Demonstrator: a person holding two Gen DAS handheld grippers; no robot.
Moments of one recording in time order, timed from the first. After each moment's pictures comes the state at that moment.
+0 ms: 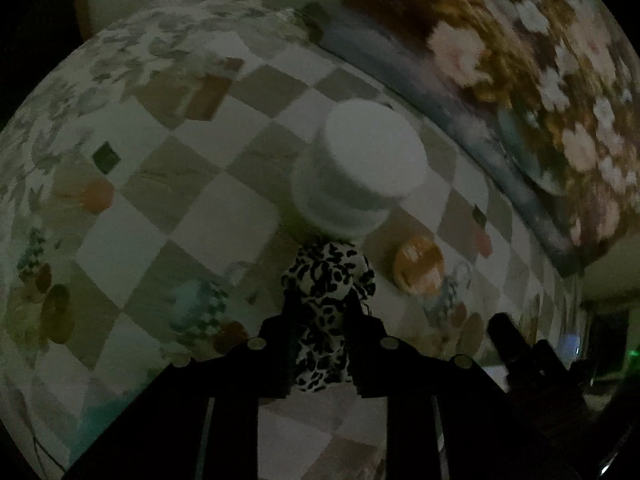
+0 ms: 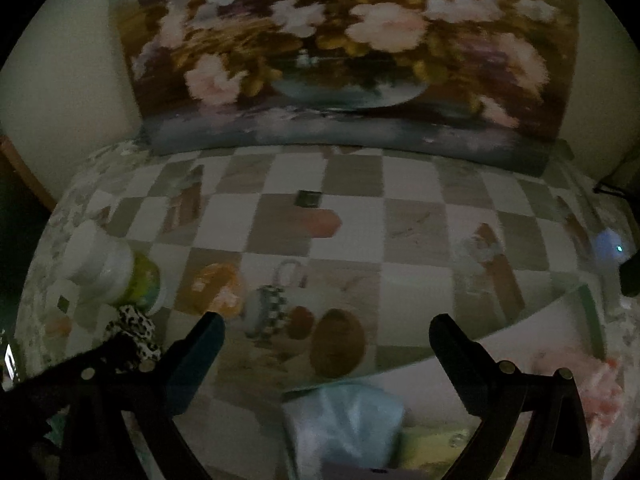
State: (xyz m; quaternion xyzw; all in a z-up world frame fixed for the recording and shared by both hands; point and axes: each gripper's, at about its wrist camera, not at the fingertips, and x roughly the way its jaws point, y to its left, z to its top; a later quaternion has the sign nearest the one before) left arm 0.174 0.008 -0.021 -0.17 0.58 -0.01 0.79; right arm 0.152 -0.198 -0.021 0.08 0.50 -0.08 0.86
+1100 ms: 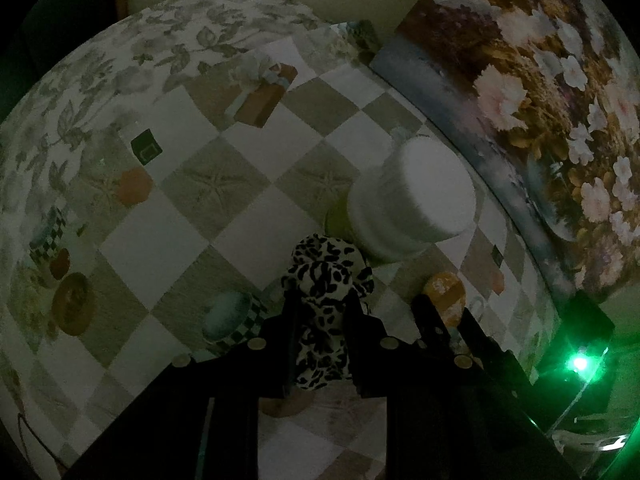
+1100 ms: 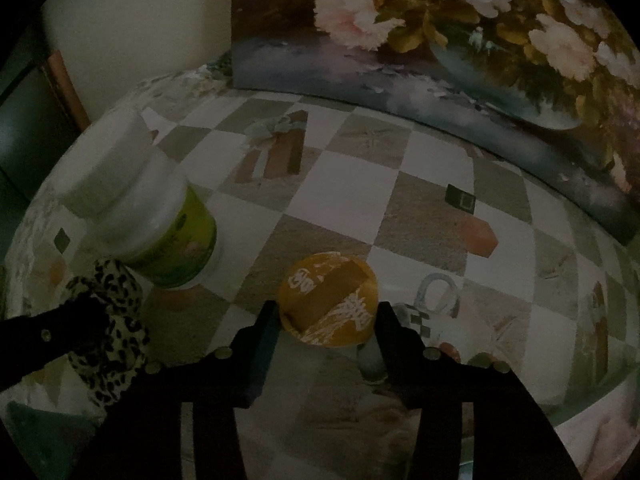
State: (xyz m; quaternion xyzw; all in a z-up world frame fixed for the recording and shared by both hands) left arm 0.180 0.041 -0.026 -0.22 0.57 0.03 0.79; right arm 0.202 -0.123 -0.065 0.00 0.51 0.01 0.86
